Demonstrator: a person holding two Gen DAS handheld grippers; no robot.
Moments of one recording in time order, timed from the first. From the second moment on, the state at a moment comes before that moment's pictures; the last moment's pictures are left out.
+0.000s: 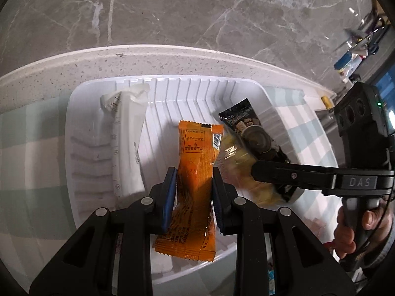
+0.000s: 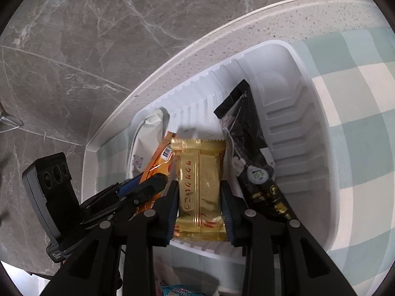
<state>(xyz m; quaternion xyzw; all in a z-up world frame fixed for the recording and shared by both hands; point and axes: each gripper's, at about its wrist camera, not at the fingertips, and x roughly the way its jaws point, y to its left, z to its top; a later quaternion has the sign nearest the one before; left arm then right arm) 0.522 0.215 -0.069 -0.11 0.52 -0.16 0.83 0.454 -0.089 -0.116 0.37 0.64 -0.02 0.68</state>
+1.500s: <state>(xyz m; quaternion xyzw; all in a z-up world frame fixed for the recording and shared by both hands) 0.327 0.229 -0.022 -0.11 0.50 -0.13 0.85 0.290 -0.043 0.049 0.26 0.56 -0.03 0.79</state>
